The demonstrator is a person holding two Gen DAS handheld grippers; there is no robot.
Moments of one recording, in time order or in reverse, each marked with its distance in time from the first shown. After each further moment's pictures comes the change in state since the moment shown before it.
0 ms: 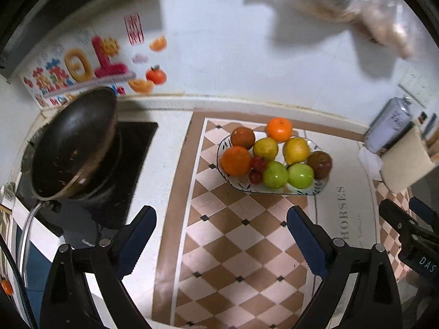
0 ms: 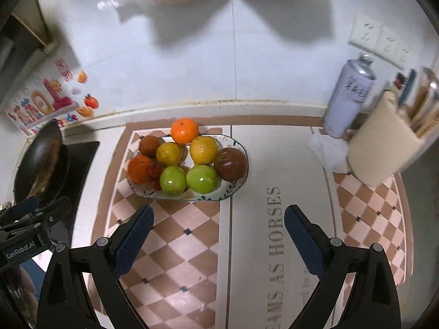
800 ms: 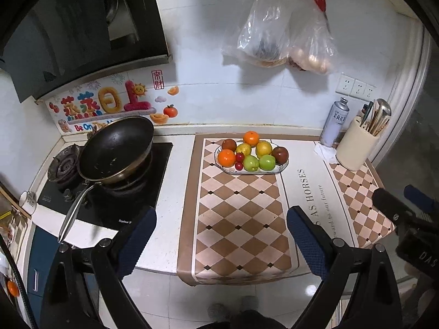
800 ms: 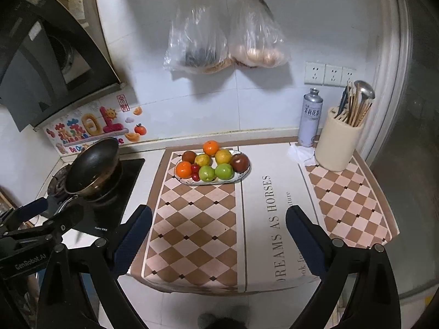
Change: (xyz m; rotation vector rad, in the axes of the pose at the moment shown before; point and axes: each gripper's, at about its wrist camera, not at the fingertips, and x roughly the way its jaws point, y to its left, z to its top) left arm -0.202 0.019 -0.120 0.096 -0.211 -0.049; right arm -0.249 0.027 -0.150 0.024 -0.257 0.018
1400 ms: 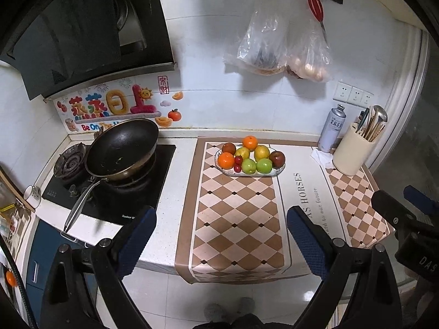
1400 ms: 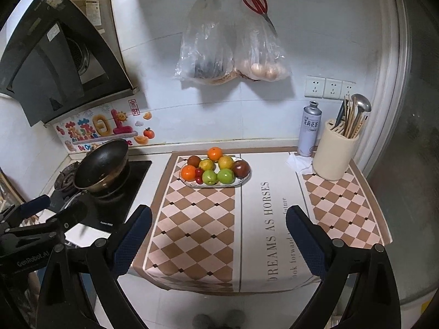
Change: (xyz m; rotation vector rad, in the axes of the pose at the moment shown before) left arm -0.027 -0.009 -0.010 -0.028 -0.024 0.008; right arm -0.031 -0.010 0.002 -0.039 -0.019 0.037
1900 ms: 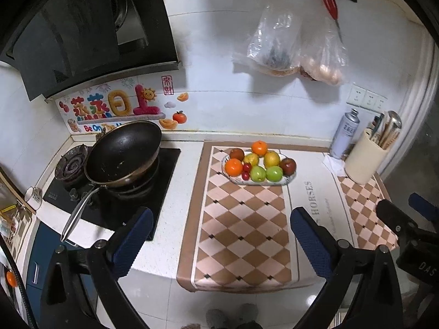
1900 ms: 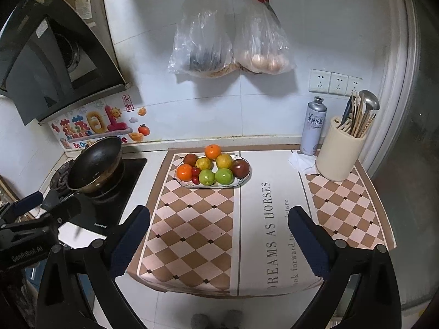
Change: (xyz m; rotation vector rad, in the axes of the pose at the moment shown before) left arm 0.040 0.002 0.026 -0.018 0.002 0.052; right arm 0.057 -0.008 0.021 -0.002 0.038 -0.009
